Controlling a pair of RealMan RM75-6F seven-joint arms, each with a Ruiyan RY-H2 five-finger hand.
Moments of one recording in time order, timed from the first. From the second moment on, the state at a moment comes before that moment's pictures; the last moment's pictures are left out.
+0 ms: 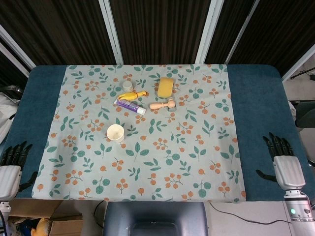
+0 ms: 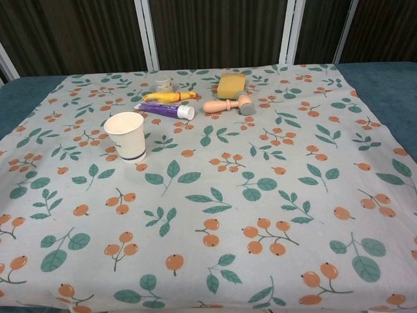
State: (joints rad) left arm -0.10 -1.17 -0.04 -1.49 1.51 1.49 0.02; right arm 0.11 -1.20 0.07 -1.52 -1.46 1.43 -0.07
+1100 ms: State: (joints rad) left arm -0.38 -1.09 -0.11 -1.72 1.71 1.29 0.10; right arm 0.08 -1.18 0.04 -1.54 -1.50 1.47 -0.07
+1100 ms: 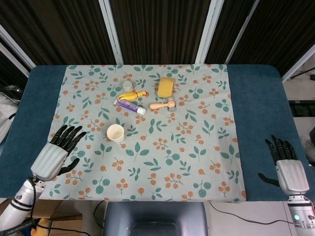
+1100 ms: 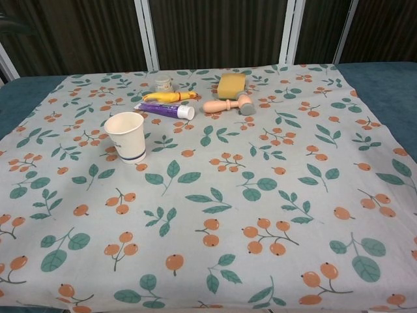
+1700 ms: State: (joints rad) left arm -0.76 -1.37 -0.22 -1.70 1.17 0.84 0.62; right arm 0.09 -1.19 0.04 -1.53 -1.50 1.44 -0.09
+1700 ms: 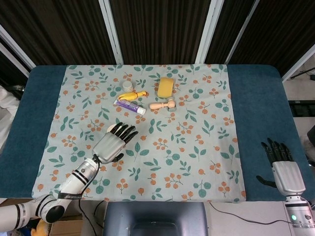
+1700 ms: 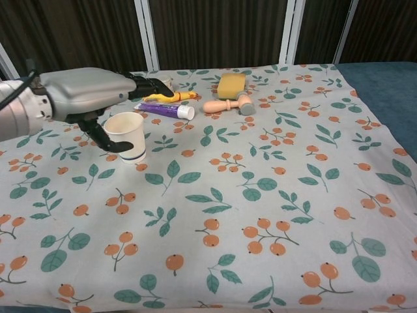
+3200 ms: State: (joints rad) left arm -1.06 -1.52 -0.02 -1.46 0.66 0.93 1.00; right arm 0.09 -1.23 0.09 -1.49 -1.37 1.41 -0.17
